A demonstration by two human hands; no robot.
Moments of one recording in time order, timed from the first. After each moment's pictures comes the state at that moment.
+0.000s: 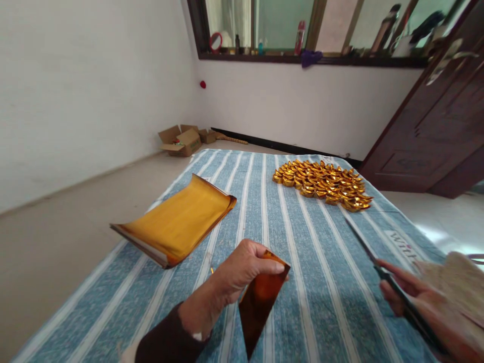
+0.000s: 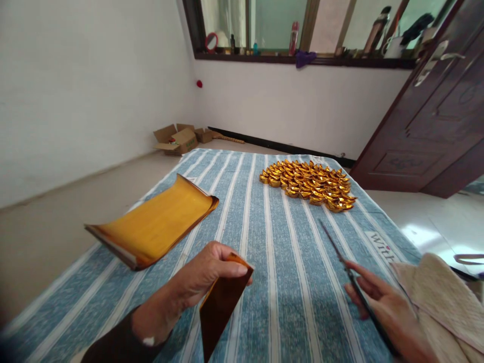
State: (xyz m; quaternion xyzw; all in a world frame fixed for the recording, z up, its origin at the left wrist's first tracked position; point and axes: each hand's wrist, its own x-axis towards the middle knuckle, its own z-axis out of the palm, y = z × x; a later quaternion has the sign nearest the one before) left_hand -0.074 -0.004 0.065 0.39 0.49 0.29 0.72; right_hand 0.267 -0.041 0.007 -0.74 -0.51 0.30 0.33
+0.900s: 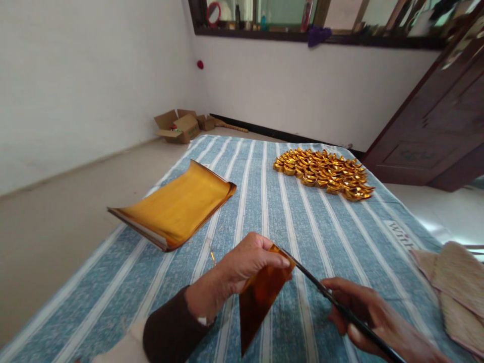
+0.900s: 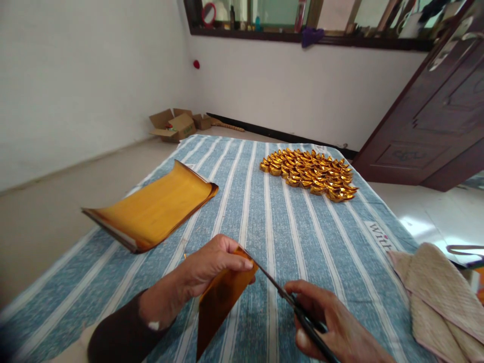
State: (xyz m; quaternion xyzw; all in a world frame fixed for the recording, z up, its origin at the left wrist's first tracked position) left_hand -0.064 -0.010 0.055 0.37 0.48 0.26 0.75; right_hand 0.188 -0.071 0.033 -0.48 -0.59 0.63 0.16
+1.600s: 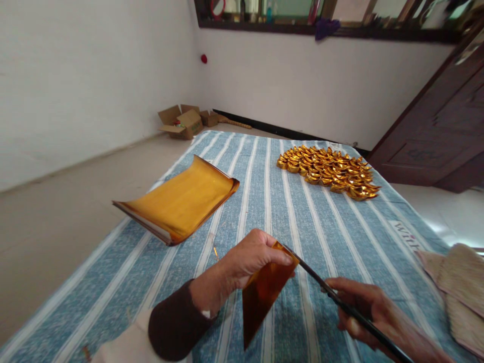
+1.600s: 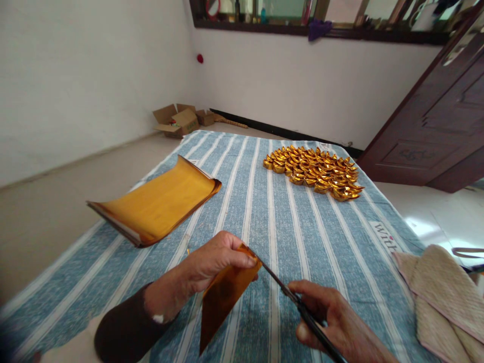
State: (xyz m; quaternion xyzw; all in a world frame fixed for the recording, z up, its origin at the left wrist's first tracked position) left_hand -0.063 -0.010 0.050 0.38 0.47 0.25 0.76; right_hand 0.191 -0.067 0.025 -0.45 -0.60 0.63 0.18
